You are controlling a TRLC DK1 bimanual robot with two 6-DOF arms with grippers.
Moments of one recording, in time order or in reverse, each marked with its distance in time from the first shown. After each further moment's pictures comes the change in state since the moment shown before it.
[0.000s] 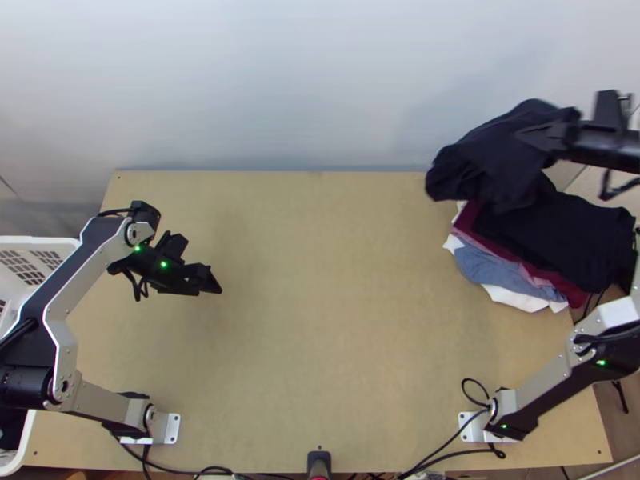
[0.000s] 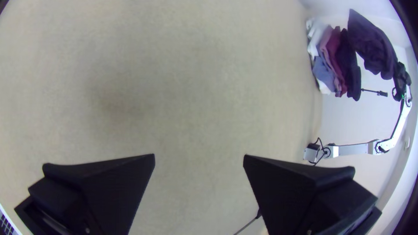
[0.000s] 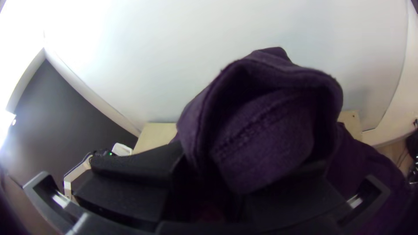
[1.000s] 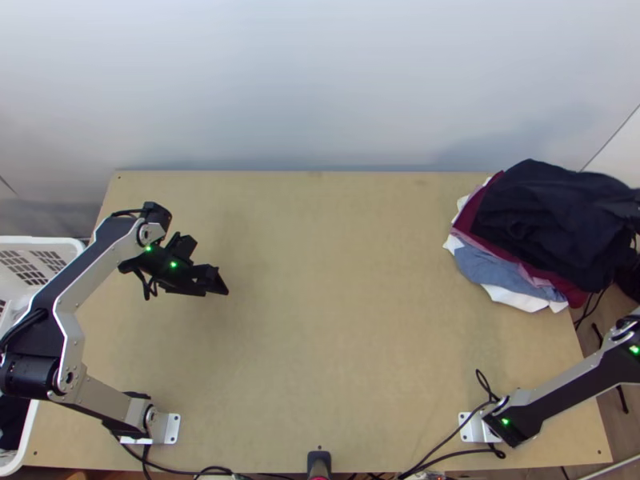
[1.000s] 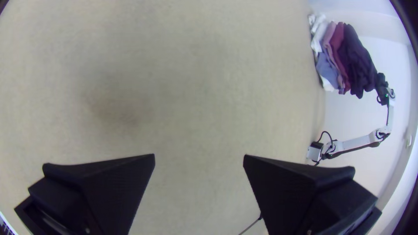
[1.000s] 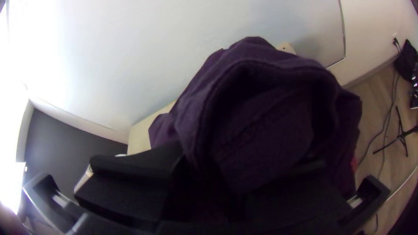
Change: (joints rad) left arm -0.046 0.043 -0.006 0.048 -0.007 -0.021; right arm -0.522 0.171 -0.101 -0.436 -0.109 -0.518
